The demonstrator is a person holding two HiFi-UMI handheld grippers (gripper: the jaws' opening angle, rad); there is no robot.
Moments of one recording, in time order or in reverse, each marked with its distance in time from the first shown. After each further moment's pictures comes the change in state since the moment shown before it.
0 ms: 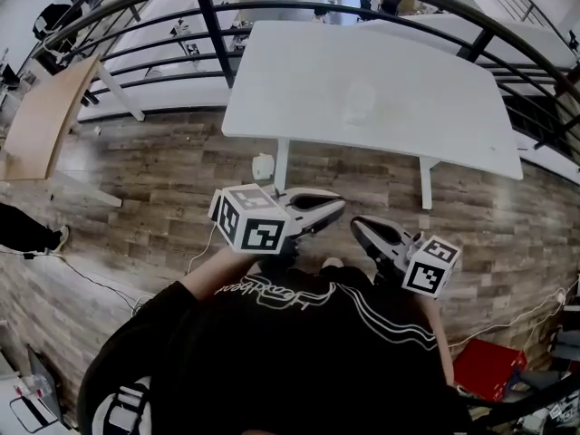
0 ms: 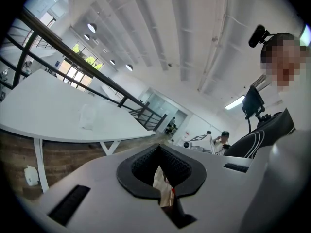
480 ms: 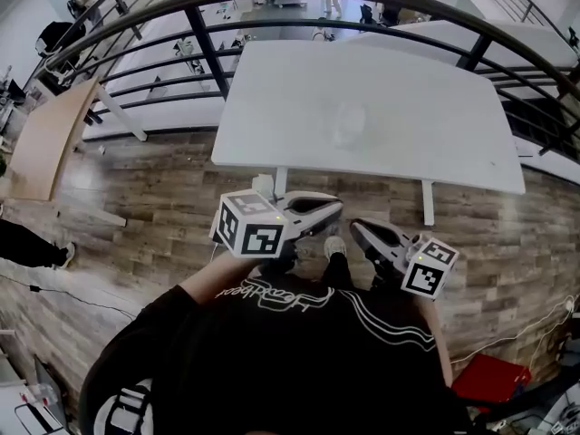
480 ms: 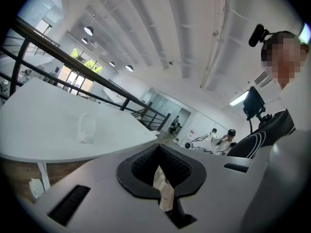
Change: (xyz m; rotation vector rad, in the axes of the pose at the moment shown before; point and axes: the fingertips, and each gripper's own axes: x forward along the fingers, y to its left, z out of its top) left arm 0.061 0.032 0.053 0.038 0.020 0.046; right arm -0.015 -0.061 0.062 0.016 -0.066 0.029
